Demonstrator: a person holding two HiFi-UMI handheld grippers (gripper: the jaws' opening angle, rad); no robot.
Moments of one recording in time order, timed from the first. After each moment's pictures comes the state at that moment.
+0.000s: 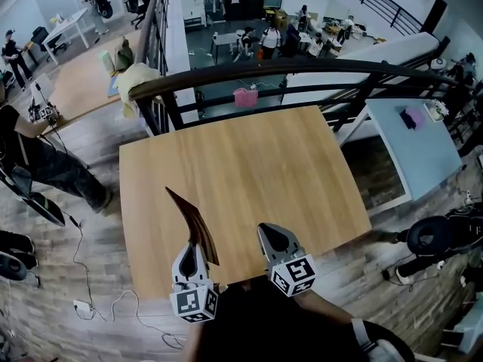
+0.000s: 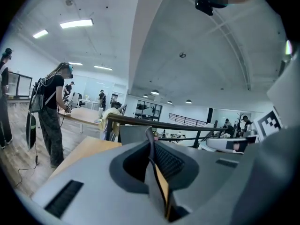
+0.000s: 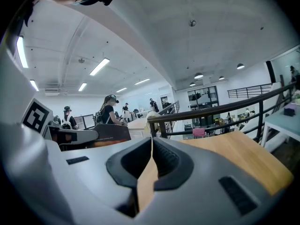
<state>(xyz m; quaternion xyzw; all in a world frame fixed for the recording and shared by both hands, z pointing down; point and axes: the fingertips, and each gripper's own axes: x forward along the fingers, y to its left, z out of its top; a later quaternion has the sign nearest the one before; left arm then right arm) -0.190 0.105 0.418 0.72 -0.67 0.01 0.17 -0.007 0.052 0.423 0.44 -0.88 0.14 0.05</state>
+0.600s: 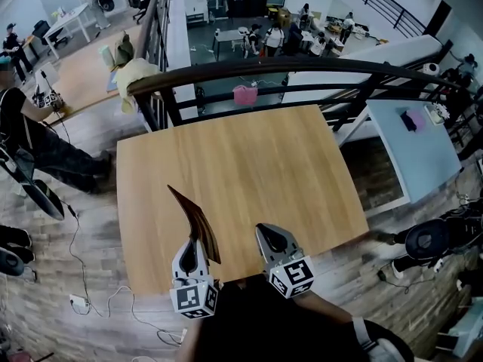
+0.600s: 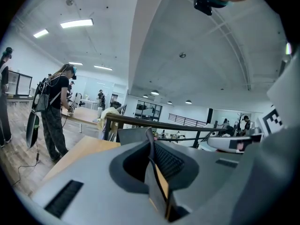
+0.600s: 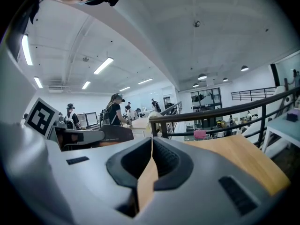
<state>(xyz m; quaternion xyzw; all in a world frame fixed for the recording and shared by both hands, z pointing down) -0.174 0.096 0.422 0.72 -0.67 0.01 0.17 -0.001 0.054 0.417 0.43 -0.89 0.13 0.06</state>
